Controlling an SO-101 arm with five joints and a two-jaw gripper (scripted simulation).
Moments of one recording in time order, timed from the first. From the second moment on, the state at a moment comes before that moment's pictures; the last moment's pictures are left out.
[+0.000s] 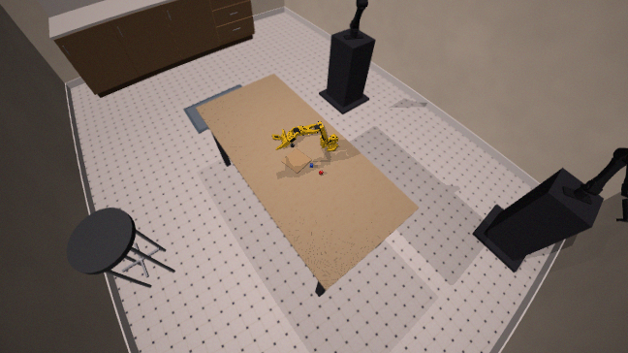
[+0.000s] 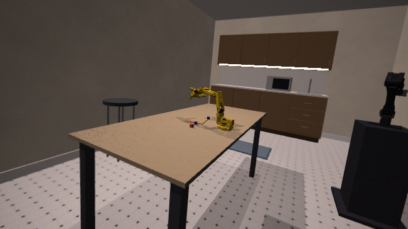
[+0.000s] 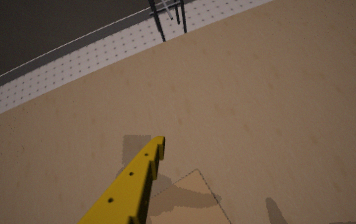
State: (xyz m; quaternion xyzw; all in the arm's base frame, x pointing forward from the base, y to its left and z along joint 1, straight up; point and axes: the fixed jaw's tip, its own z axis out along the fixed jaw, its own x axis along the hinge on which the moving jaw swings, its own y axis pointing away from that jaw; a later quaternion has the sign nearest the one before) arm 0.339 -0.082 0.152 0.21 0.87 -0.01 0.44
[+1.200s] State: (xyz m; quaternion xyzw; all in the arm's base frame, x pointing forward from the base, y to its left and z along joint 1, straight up) arm 0.312 -0.100 0.110 0.23 0.90 -0.03 0.37
